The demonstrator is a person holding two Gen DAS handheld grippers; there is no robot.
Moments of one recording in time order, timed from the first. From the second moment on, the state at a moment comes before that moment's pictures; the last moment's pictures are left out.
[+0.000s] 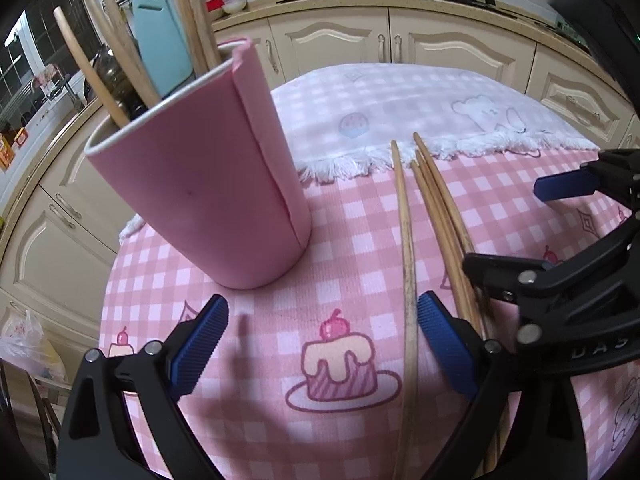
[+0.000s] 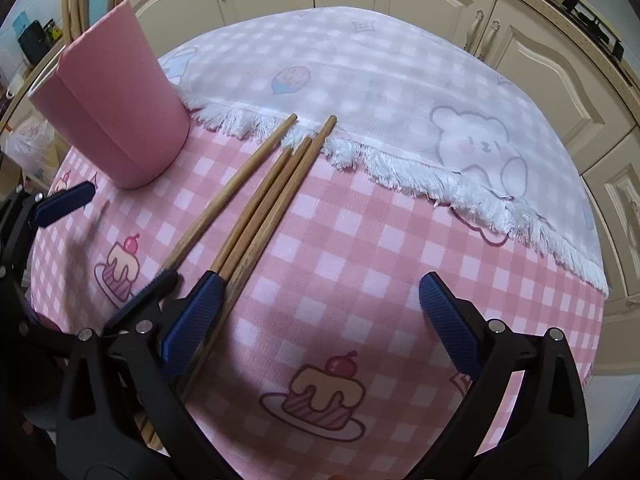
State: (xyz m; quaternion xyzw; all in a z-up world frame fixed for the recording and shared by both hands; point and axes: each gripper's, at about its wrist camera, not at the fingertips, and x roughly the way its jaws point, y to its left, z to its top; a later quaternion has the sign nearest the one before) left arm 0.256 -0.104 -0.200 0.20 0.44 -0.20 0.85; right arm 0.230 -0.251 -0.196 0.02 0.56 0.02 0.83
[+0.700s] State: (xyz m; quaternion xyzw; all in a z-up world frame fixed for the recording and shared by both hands) left arm 0.264 -0.122 -0.198 0.22 0.46 -0.23 0.83; right arm 0.237 -0.260 -0.191 0.01 0.58 0.01 0.82
